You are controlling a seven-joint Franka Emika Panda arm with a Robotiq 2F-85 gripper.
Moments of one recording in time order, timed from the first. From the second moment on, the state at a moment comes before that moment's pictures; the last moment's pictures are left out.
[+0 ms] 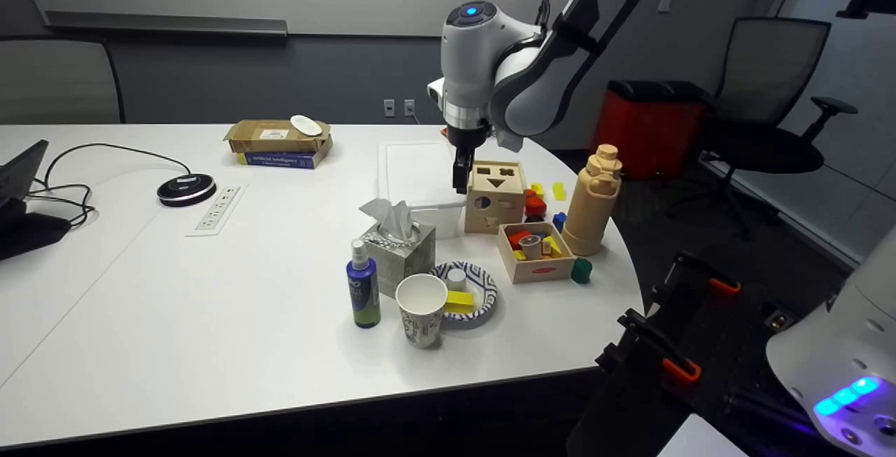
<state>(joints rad) 0.10 0.51 -0.06 -2.11 -0.69 2.74 0.06</state>
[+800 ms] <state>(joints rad) 0.40 0.80 -0.32 -1.91 -0.95 2.88 0.39</state>
